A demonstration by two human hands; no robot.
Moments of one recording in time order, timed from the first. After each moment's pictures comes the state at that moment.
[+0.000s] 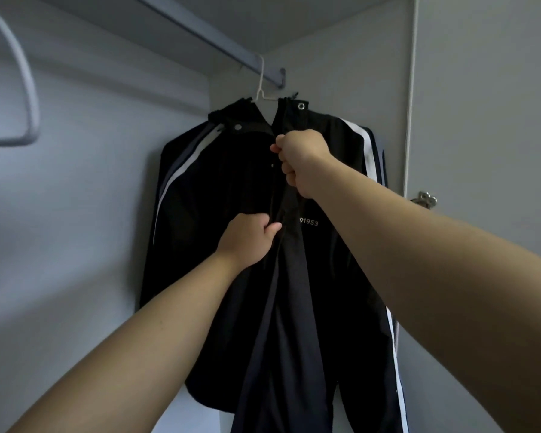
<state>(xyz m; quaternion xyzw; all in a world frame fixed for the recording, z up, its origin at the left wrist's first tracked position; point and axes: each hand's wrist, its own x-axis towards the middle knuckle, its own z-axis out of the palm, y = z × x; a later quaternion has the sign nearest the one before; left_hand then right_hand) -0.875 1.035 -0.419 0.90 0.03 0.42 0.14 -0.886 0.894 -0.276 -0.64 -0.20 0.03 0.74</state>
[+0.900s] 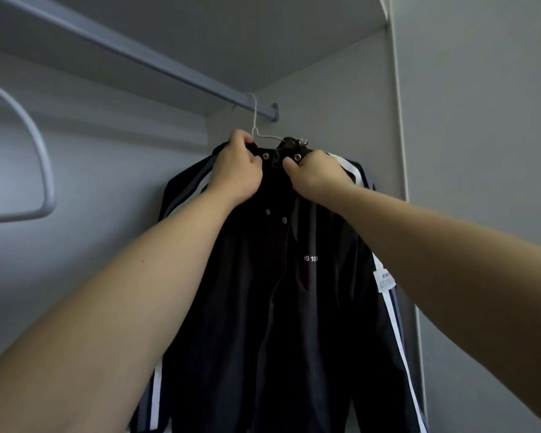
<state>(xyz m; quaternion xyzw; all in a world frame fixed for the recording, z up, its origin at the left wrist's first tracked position) -0.907 1.027 -0.258 0.83 0.01 0.51 0.22 -0.850 0.872 -0.270 -0.82 -0.29 -0.28 0.41</state>
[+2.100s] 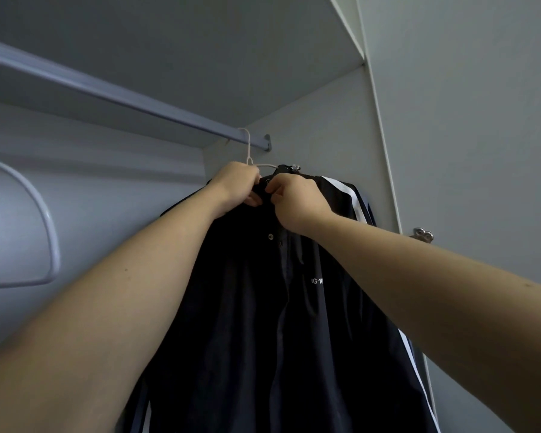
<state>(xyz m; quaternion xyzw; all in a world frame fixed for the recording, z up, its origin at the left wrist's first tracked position) -0.912 1.015 -0.220 0.86 -0.01 0.38 0.34 -0.864 0.883 -0.276 -0.76 -0.36 -0.34 0.42</state>
